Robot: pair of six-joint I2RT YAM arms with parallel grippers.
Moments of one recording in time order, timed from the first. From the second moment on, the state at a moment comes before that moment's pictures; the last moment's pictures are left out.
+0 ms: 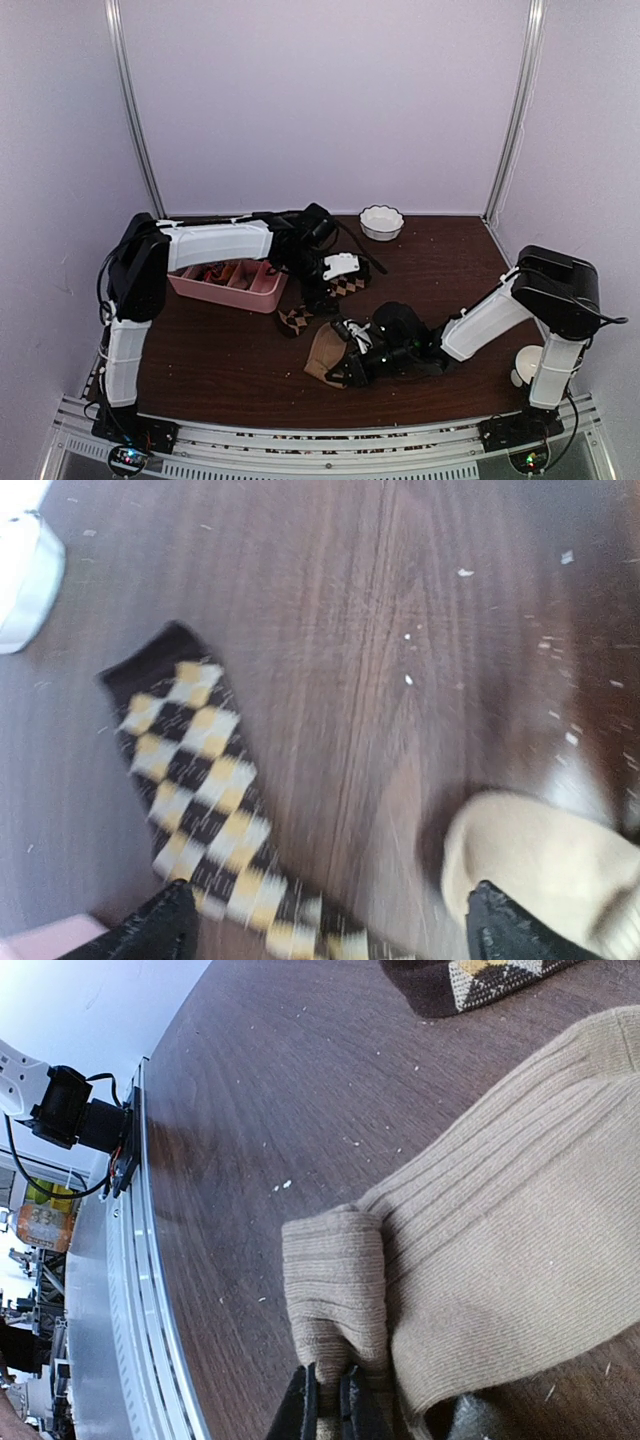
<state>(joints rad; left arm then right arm) -0.85 2.19 1.80 -0.66 0.15 0.63 1.00 1.85 0.64 0.54 -0.46 0.57</state>
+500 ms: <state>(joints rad) -0.91 1.79 1.26 -0.61 0.34 0.77 0.94 1.91 0.74 0.46 -0.58 0.69</state>
